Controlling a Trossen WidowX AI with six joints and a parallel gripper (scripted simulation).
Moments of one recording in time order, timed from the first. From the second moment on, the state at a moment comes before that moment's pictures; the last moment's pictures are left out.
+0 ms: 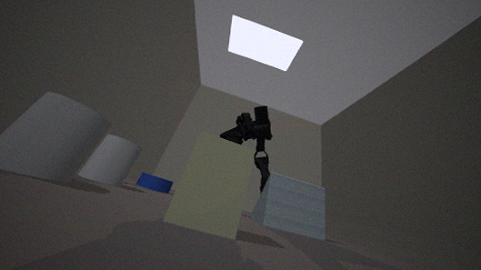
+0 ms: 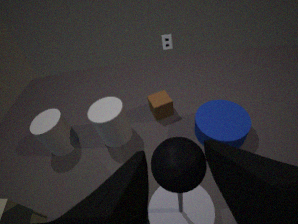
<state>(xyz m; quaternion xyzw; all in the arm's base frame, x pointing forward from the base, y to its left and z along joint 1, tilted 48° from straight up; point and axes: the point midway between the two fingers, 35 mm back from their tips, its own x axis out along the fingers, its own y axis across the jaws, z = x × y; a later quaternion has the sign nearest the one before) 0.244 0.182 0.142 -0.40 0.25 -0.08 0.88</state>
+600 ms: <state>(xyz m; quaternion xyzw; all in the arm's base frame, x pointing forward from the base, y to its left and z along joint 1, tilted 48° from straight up) 0.245 0.180 0.140 -0.40 0.24 -0.08 0.88</state>
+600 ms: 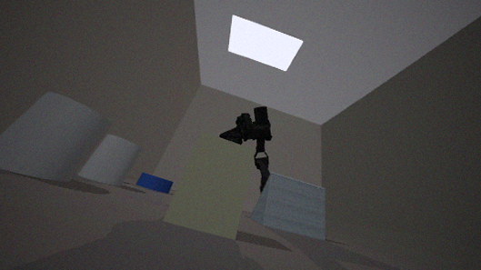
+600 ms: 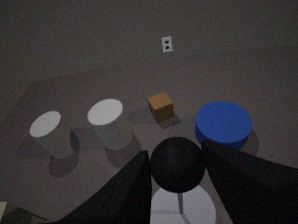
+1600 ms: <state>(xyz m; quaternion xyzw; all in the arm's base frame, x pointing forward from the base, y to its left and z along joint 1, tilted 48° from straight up) 0.250 0.154 0.113 -0.38 0.23 -0.07 0.89</state>
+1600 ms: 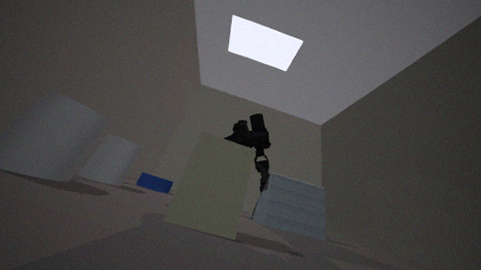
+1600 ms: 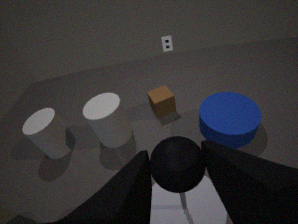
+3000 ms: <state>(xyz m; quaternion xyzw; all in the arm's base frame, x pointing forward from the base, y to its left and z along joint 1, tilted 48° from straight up) 0.258 0.126 0.084 -0.39 0.24 -0.08 0.89</state>
